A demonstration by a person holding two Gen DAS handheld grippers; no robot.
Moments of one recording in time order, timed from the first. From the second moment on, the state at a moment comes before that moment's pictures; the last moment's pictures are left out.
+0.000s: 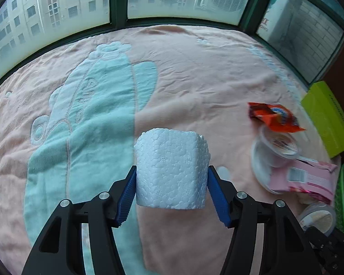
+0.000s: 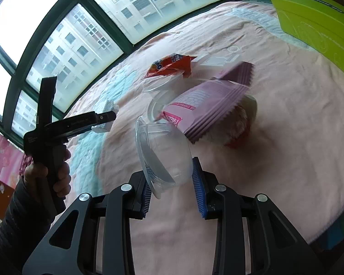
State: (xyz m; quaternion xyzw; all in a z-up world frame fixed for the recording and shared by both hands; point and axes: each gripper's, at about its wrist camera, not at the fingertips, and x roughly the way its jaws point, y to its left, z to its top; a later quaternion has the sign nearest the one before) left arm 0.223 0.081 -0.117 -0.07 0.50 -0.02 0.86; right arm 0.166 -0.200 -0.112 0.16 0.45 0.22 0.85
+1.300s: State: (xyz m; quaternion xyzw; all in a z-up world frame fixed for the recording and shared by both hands) left arm 0.145 -0.259 -0.020 0.04 0.44 -0.30 0.84; right arm 0.056 -0.488 -0.071 0.16 0.38 -0.10 0.91
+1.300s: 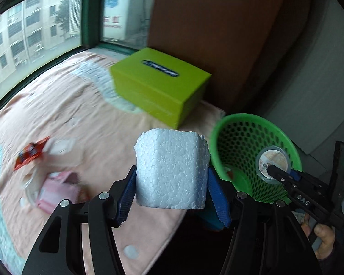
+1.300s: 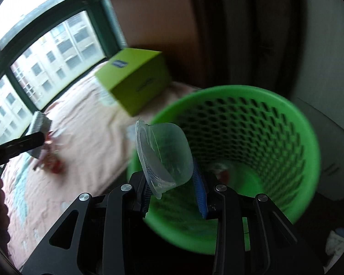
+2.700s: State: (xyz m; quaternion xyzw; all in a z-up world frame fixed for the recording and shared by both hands) left arm 0.109 -0.396 -0.042 0.10 0.46 -0.38 0.79; right arm -0.017 -0.537 -0.054 0.18 0.33 -0.15 0.91
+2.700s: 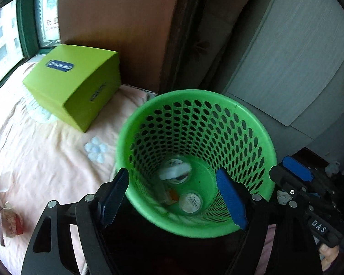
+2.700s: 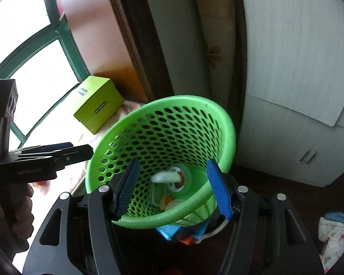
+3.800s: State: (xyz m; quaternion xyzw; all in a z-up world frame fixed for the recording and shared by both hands) left arm 0.176 -0.069 -0.012 0.00 0.46 -0.11 0.88; right arm 0.114 -0.340 -0.028 0.07 0.38 0.13 0.92
